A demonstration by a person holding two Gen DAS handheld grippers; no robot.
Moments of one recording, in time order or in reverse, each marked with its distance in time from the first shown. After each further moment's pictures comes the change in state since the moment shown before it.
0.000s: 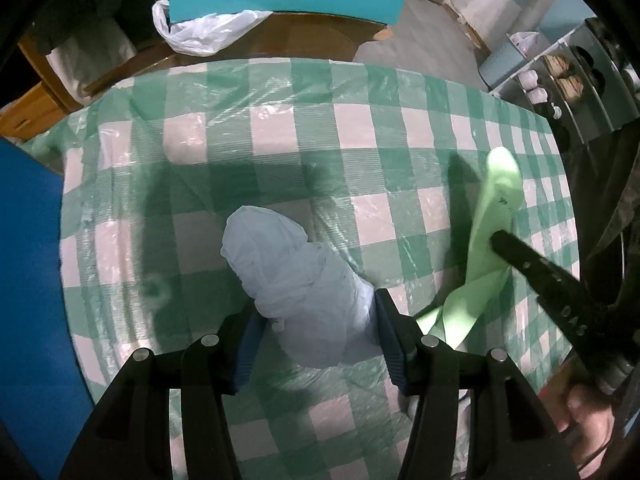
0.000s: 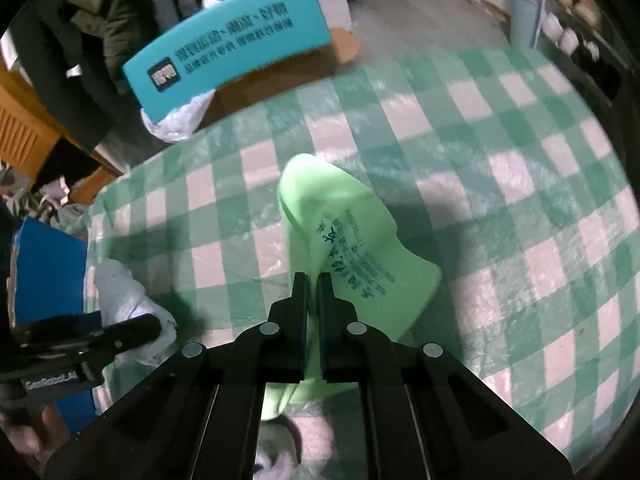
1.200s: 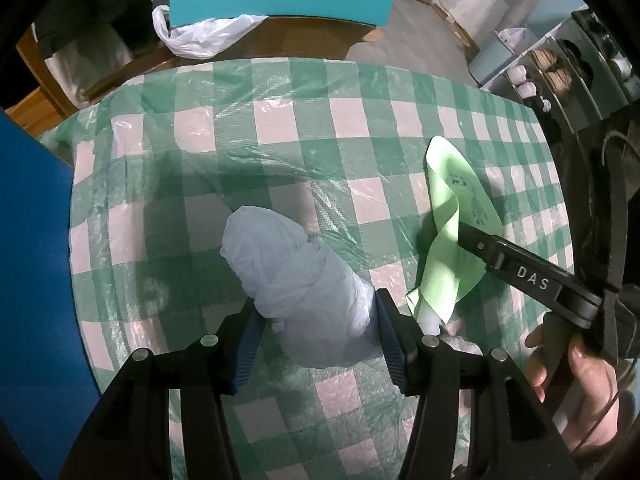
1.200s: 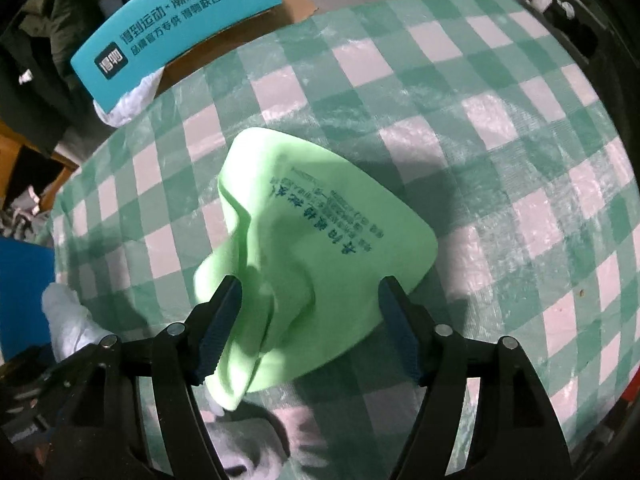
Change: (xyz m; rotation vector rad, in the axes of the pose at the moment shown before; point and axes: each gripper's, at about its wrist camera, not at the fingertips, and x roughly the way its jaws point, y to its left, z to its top) left arm -0.010 0.002 -0.012 0.034 -0.011 -0.016; right arm 0.030 -0.015 -0.008 0.106 0.125 -0.098
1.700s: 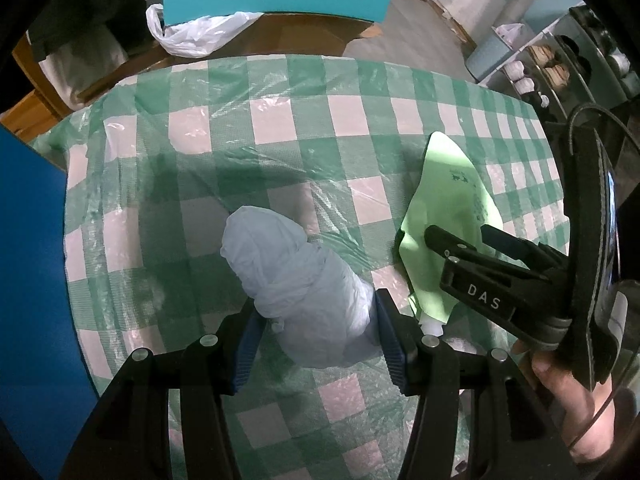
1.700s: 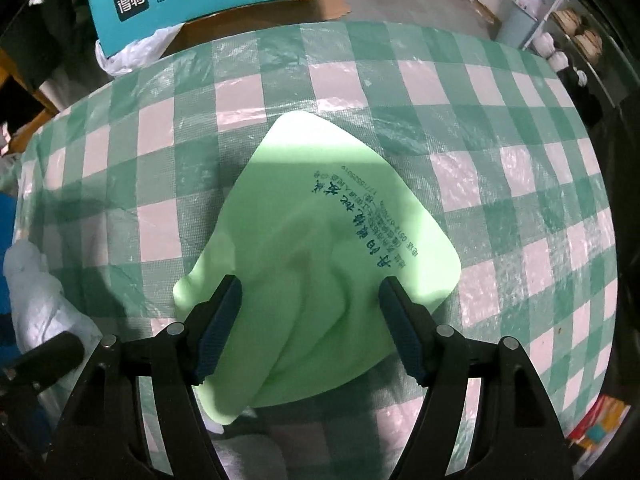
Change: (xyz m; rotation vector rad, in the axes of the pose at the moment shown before) left arm 0.004 0.001 0.002 0.011 0.013 -0.011; right arm 0.018 0.043 0.000 -0.184 0.019 -0.164
